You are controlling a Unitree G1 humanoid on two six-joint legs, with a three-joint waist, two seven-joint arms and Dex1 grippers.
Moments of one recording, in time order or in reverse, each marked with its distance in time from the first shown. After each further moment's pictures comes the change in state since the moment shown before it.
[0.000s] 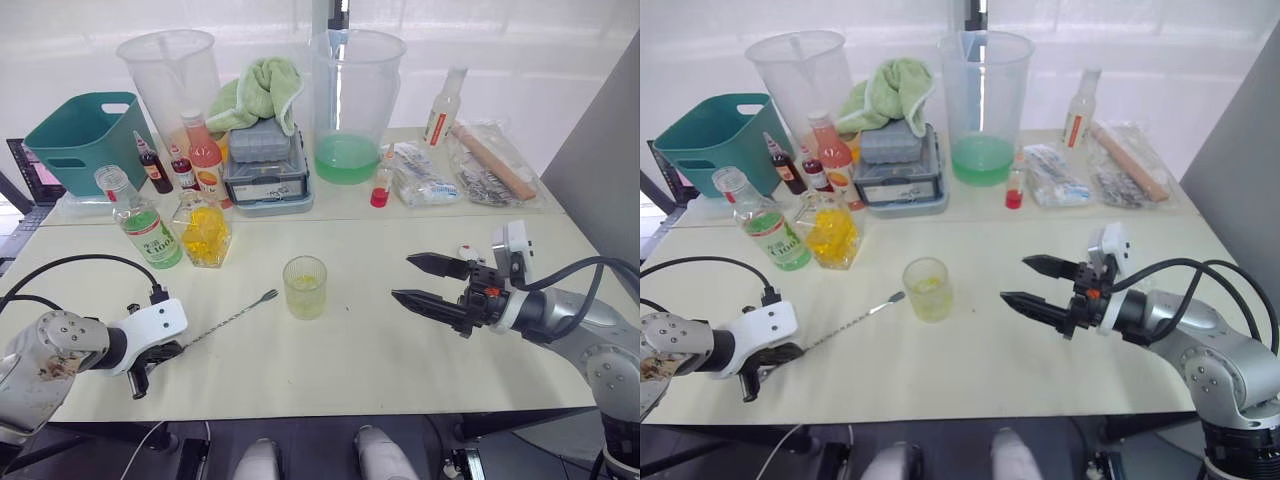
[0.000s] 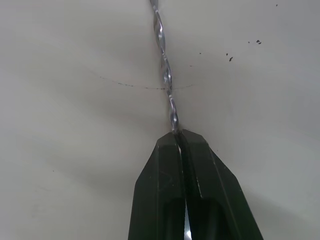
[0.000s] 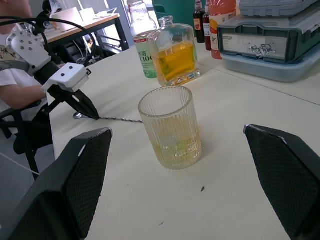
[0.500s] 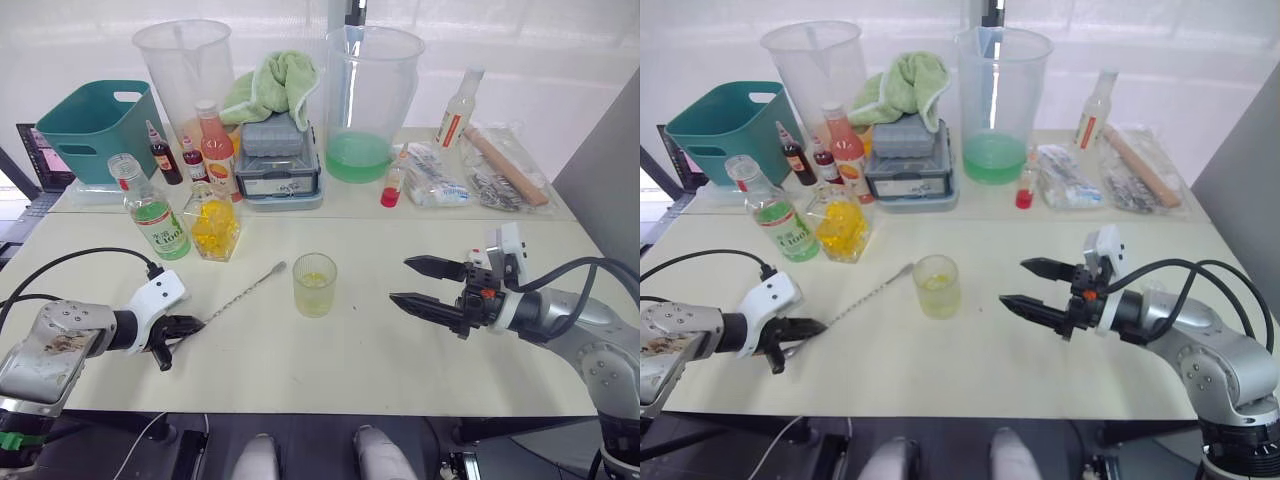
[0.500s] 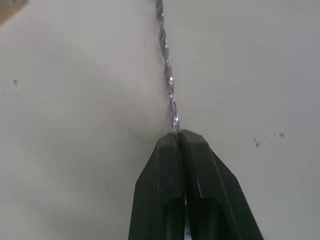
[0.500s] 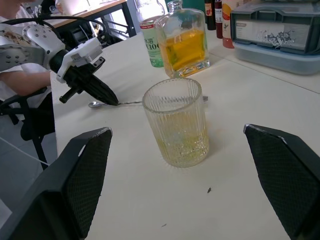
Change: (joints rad) left arm -0.203 -0.192 0.089 0.140 -0.154 -0.011 0.006; right arm -0.016 0.000 0.015 0.025 -0.030 0.000 0.037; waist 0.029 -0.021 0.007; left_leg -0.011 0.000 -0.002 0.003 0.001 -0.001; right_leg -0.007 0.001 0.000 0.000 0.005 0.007
